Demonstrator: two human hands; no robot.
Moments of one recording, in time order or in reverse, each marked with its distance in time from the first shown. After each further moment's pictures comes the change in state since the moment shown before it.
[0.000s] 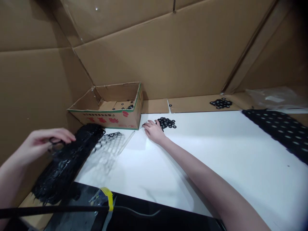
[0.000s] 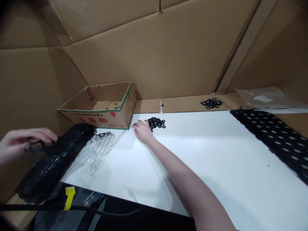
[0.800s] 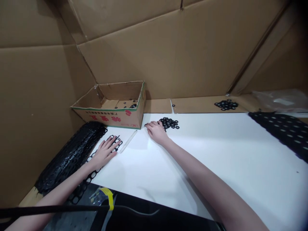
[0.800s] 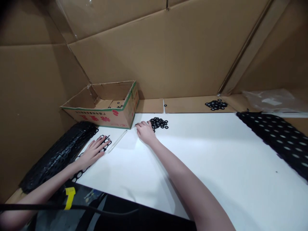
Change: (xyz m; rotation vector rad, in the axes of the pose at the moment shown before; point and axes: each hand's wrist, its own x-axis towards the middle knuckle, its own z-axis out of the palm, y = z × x) left_hand -0.014 -0.082 0.185 0.557 -0.334 -0.123; right_hand -0.001 -0.001 0.000 0.008 -0.013 0.017
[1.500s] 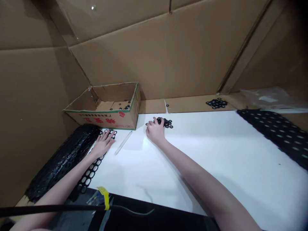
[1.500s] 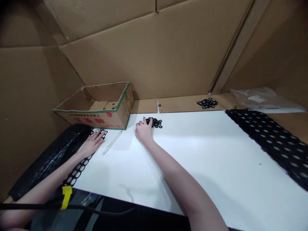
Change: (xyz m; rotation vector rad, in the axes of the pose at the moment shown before) left_hand 0.053 -0.019 0.003 0.001 0.043 -0.243; right_hand -0.005 0.001 -0.009 -0.163 0.091 0.198
